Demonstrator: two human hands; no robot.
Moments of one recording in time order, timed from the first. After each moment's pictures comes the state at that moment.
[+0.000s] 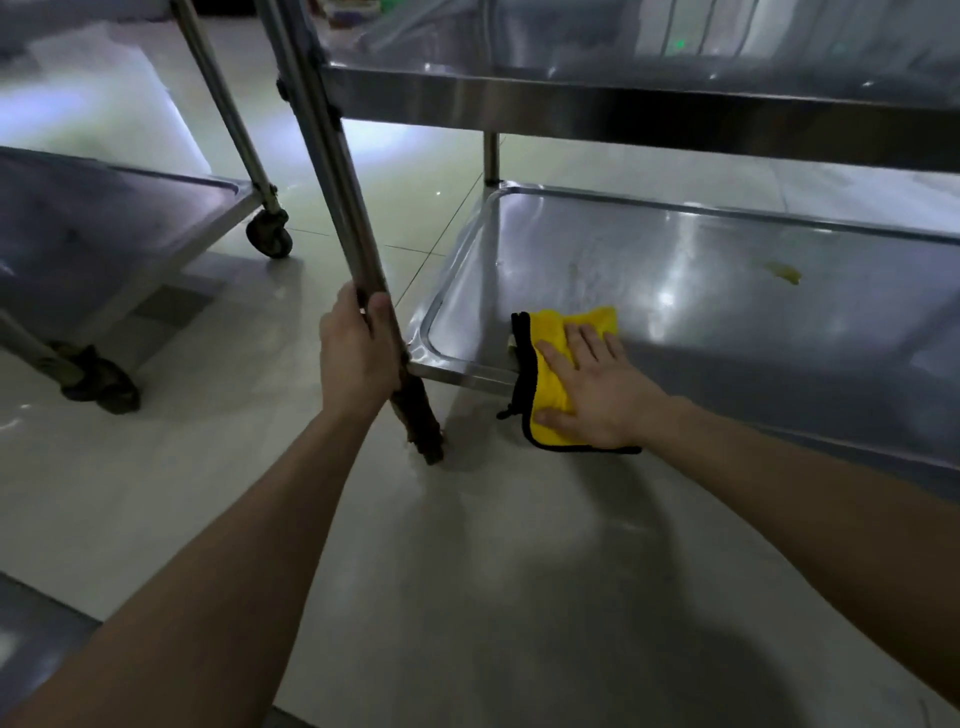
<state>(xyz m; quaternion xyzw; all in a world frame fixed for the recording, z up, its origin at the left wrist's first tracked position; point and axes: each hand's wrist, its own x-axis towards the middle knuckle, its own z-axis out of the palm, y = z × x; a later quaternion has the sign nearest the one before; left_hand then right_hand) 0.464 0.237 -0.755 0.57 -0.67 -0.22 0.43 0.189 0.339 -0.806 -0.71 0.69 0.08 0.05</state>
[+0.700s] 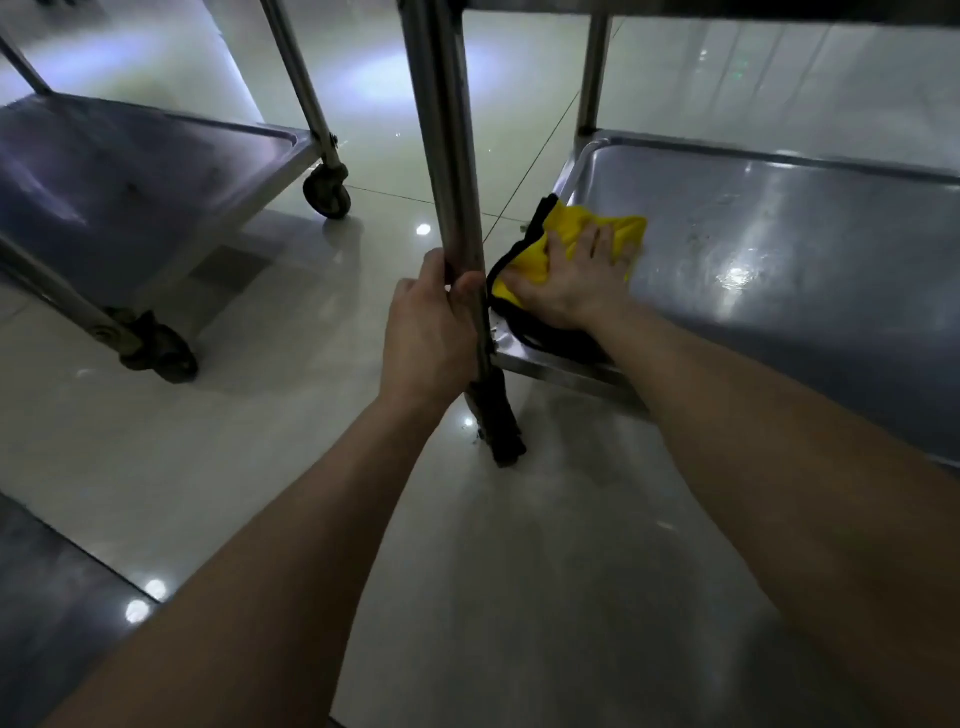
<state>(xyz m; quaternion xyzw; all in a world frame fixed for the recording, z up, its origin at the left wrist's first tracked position) 0.481 0.213 -0.761 0.55 -0.72 -0.24 0.36 0.277 0.147 -0.810 -0.60 0.79 -0.03 0.12</state>
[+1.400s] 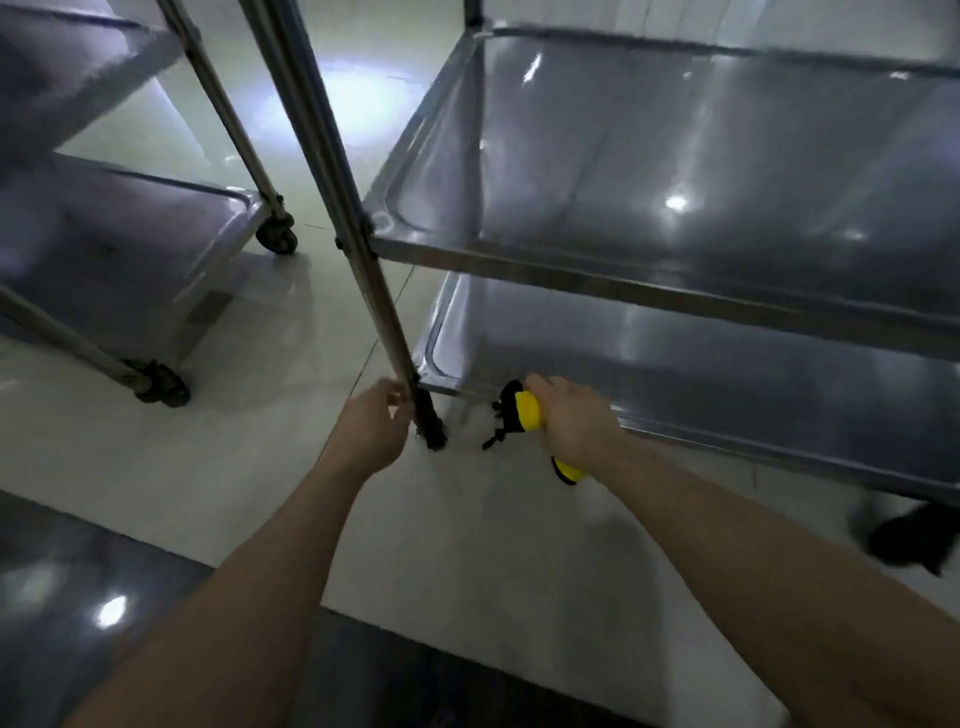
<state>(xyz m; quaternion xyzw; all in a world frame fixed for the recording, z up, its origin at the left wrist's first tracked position) 0.505 0.312 -0.678 0.62 -0.71 -0.32 0.09 0.240 0.406 -0.678 -0.64 0.75 -0.01 0.19</state>
